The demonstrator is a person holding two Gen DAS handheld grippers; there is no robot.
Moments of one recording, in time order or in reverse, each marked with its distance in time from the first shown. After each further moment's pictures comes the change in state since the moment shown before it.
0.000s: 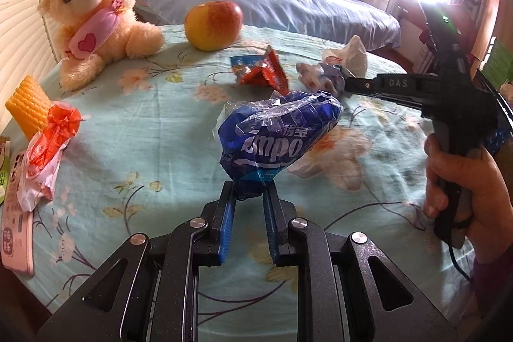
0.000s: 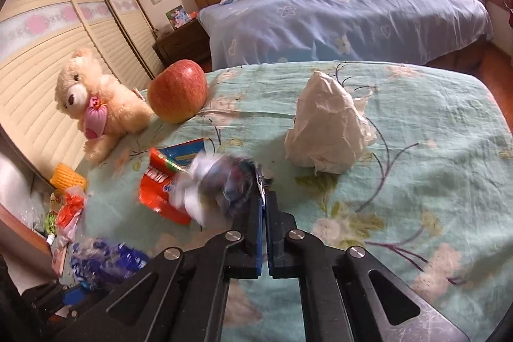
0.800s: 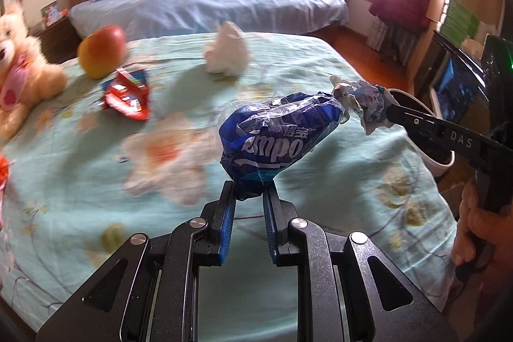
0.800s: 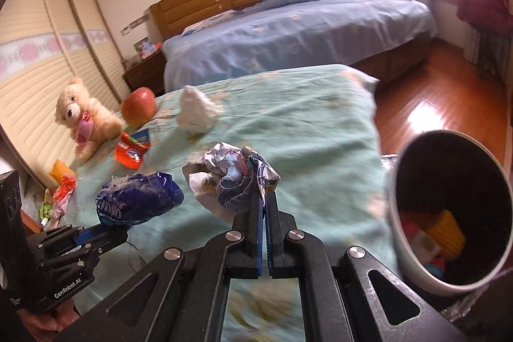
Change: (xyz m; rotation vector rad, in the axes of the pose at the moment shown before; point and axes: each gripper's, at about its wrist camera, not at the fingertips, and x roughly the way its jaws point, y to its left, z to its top) left arm 0.004 -0.131 -0.001 0.187 0.012 -0.143; right arm -0.145 -0.101 -0.078 0.100 -0.126 -0.150
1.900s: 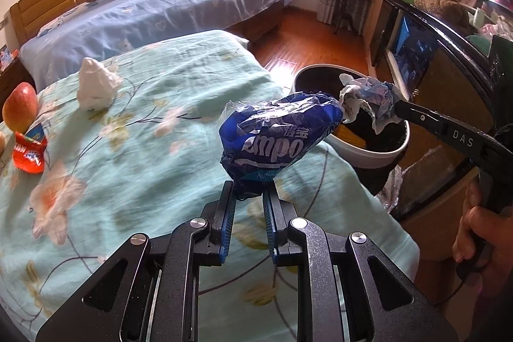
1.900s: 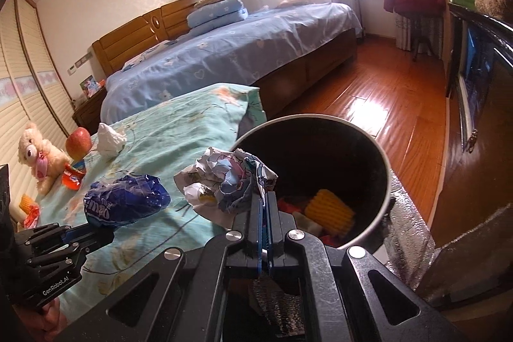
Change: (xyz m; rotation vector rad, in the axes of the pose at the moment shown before) left arm 0.028 -0.131 0.019 0.200 0.031 -0.114; right arm -0.075 -0.120 -0.029 0.153 -0.099 -0.215
